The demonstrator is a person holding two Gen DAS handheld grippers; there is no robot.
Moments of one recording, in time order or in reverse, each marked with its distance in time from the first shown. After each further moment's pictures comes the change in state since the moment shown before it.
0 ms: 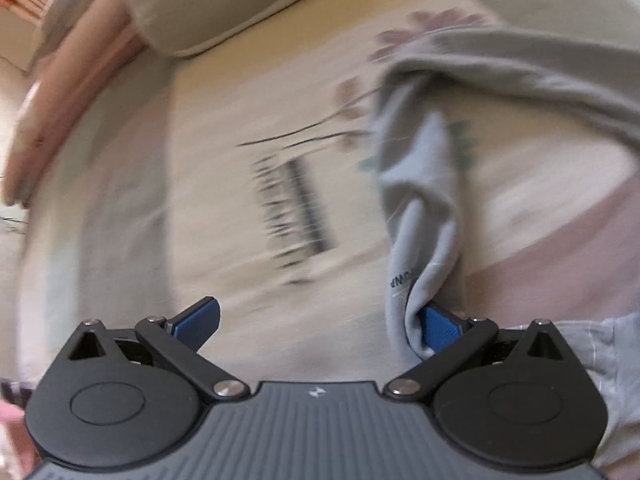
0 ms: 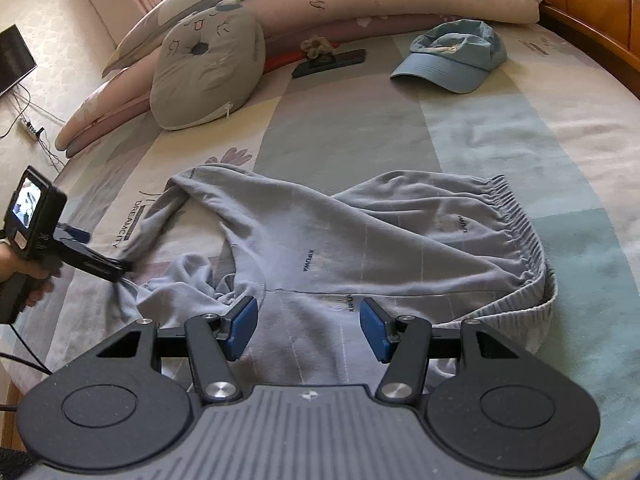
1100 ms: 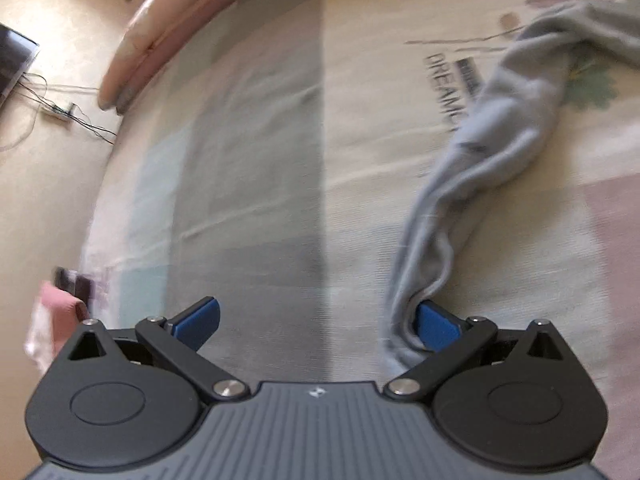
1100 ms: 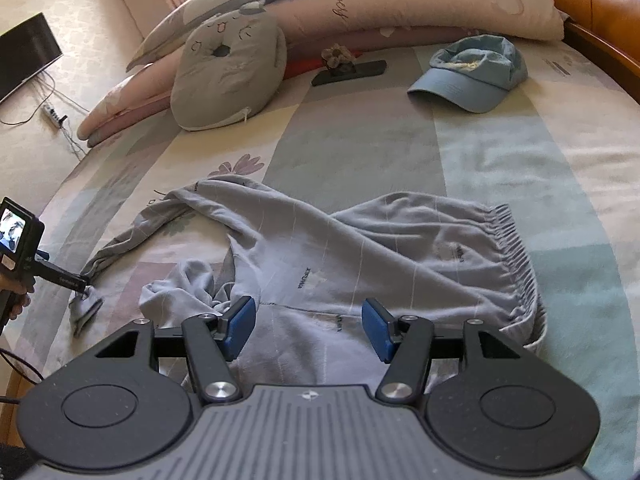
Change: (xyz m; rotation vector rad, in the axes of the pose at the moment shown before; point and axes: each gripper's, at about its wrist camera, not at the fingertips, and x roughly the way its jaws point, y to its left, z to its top) left arm -0.011 0.033 -0.061 -0.235 0.118 0.128; right arm -0.007 -0.020 0.015 -0.075 -0.007 0.069
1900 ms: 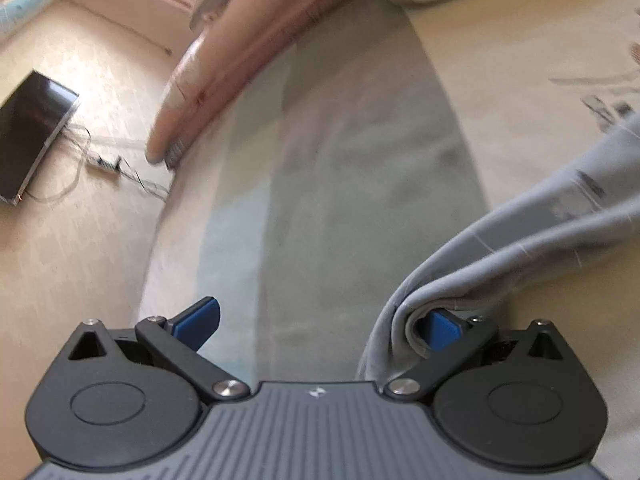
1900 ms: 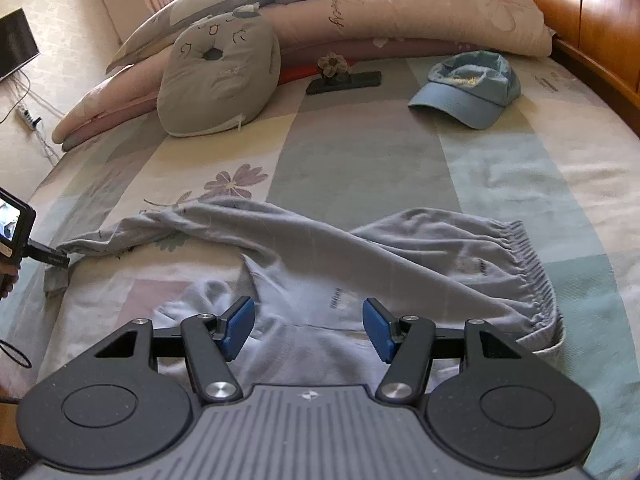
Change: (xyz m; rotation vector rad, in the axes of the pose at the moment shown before) left arm 0.067 0.084 0.053 0.065 -0.196 0.266; right arm 0.011 0.066 0.013 0.019 -0.024 -0.128
